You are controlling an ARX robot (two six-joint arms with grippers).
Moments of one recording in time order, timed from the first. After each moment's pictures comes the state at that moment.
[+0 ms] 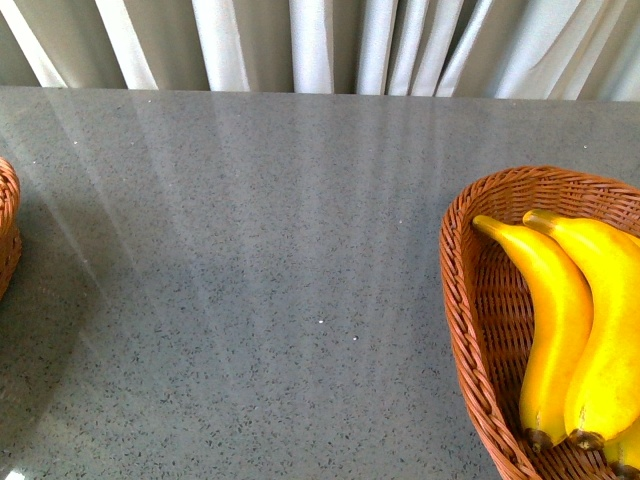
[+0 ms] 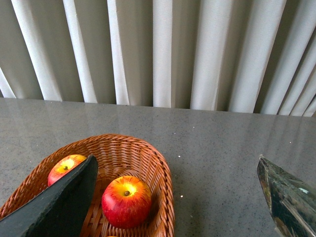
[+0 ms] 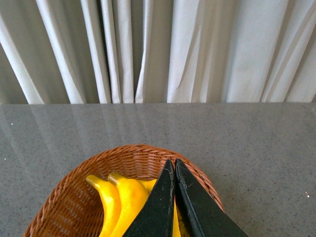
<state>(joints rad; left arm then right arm) 0.00 0.02 0.01 0.00 0.00 -0.01 0.00 0.52 0.02 0.51 0.00 0.01</state>
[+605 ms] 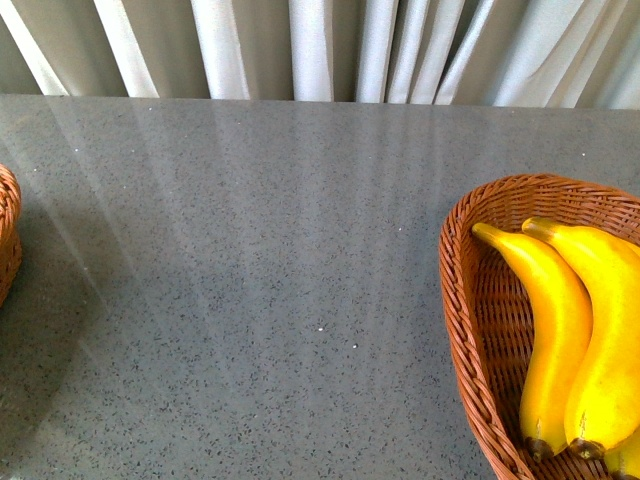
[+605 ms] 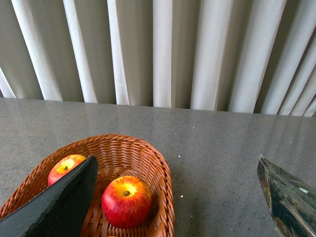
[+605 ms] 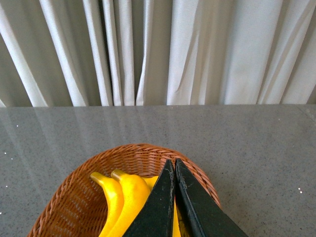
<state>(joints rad) 0.00 0.02 0.01 0.00 0.00 -0.01 0.00 0.23 0.02 0.23 0.00 0.01</state>
